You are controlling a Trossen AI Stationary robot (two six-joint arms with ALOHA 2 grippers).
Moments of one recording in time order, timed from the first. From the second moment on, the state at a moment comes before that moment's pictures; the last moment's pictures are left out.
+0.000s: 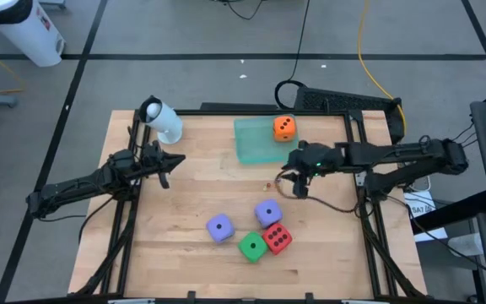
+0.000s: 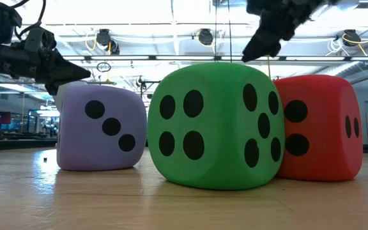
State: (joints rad) left arm 0.34 0.13 0.02 0.08 0.02 -0.20; right arm -0.01 1.18 0.96 -0.51 0.07 0.17
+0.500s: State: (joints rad) left arm 0.34 0.13 0.02 0.07 0.03 -0.21; right arm 0.25 1.52 1.41 -0.95 0.03 0.12
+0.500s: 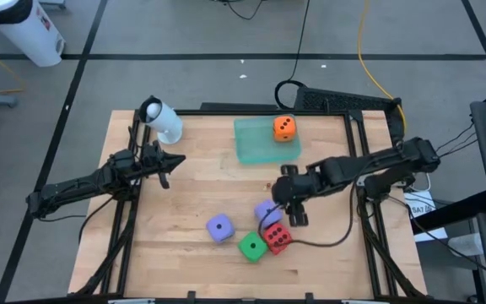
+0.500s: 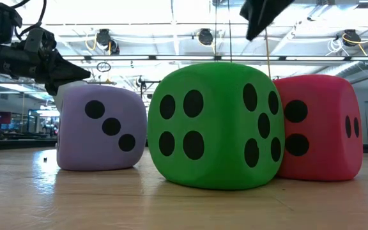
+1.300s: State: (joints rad) left arm 0.34 0.13 0.02 0.06 0.05 -0.20; right arm 0.39 1.76 1.41 -0.84 -0.08 -0.01
